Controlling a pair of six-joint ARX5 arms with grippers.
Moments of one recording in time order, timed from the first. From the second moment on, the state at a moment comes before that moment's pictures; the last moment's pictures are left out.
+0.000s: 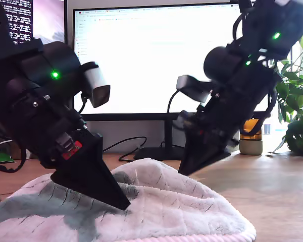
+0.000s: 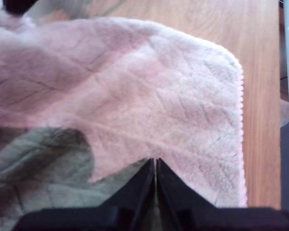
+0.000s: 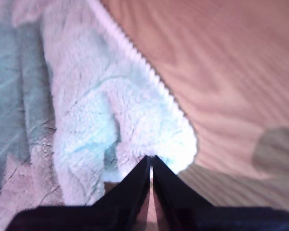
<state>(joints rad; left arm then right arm) -0.64 1.63 0.69 -0.09 0.61 0.40 0.45 1.84 1.07 -0.31 -0.44 -0.22</state>
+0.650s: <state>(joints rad) -0.65 1.62 0.65 -0.08 0.57 0.36 0.45 1.87 1.09 -0.30 -0.49 -0.22</state>
